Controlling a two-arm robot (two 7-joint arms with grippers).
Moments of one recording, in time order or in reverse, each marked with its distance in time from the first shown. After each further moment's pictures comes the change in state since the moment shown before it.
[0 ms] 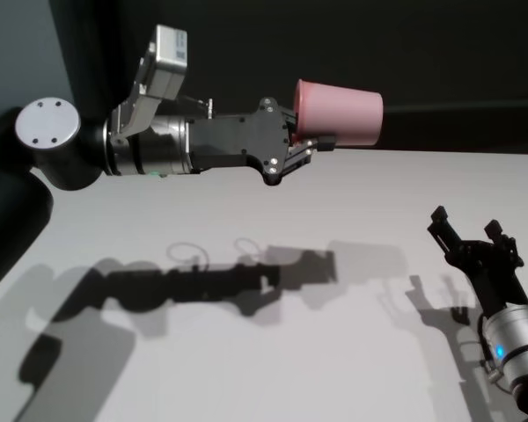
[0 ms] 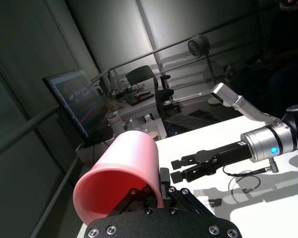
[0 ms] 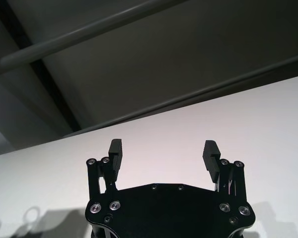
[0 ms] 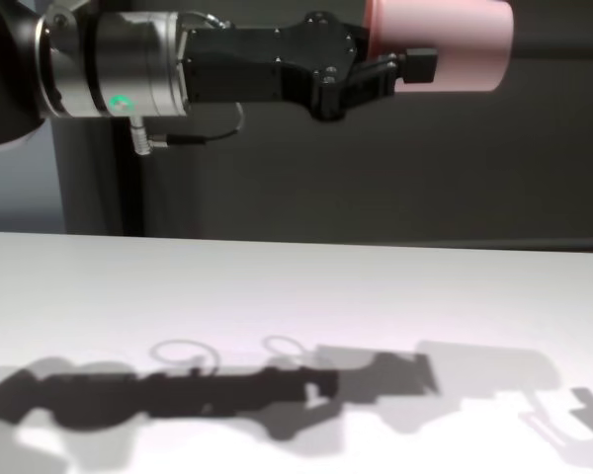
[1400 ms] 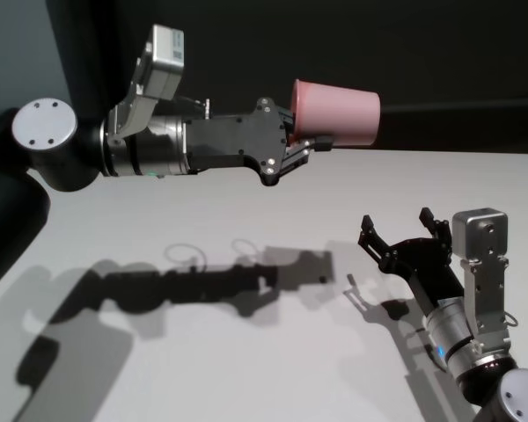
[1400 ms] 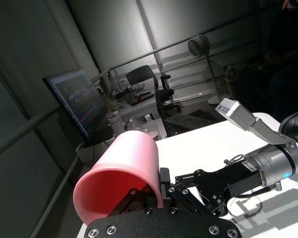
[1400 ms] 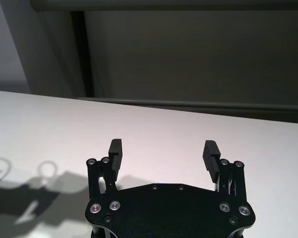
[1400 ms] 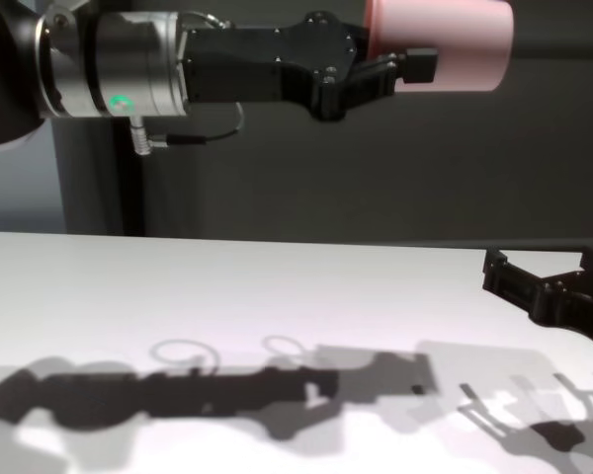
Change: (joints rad) left arm 0.000 0.000 0.000 0.000 0.000 0.001 0.000; right arm 0.073 0.084 -0.180 0.063 -0.239 -0.017 -0.056
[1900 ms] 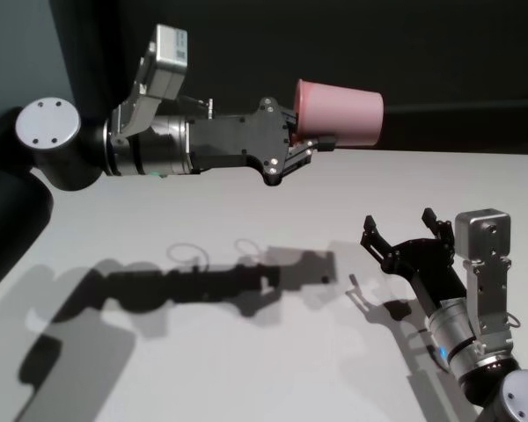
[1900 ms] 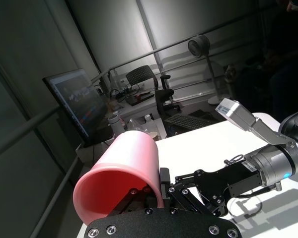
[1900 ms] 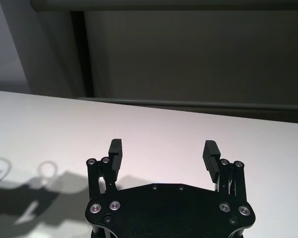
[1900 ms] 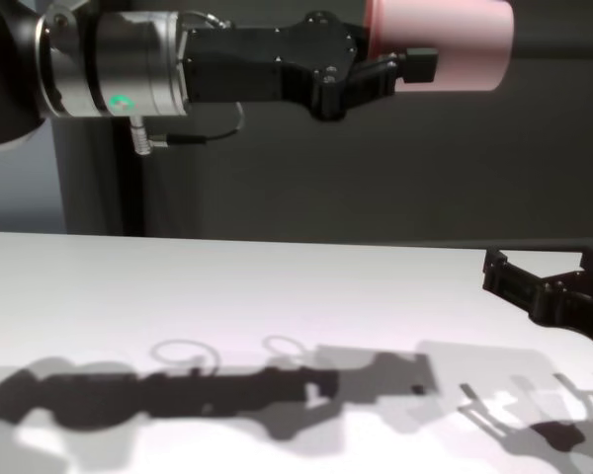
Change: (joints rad) left arm 0.000 0.000 0.000 0.000 0.000 0.000 0.000; right arm 0.000 0.000 0.000 0.000 0.000 0.000 0.000
